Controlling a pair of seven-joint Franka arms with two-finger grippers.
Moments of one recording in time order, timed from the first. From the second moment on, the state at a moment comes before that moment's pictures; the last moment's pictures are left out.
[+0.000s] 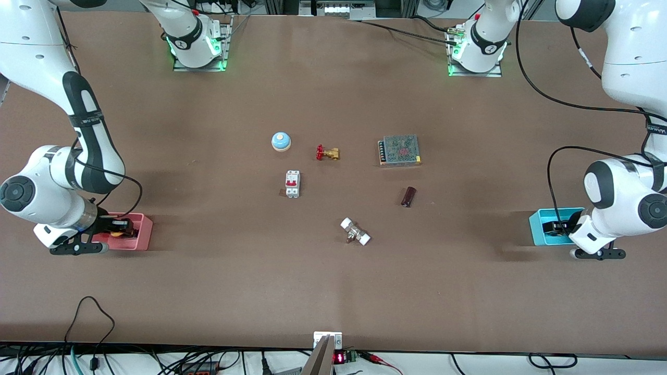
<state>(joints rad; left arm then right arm) 0.21 0.74 0.02 -1.58 0.08 2.25 0.15 -0.17 0.66 0.04 -1.63 -0.10 2.34 -0.17</state>
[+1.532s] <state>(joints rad) 0.09 0.55 -0.12 -1.54 0.07 1.90 0.00 0.06 0.42 0.23 -1.92 -0.14 2.28 0.29</state>
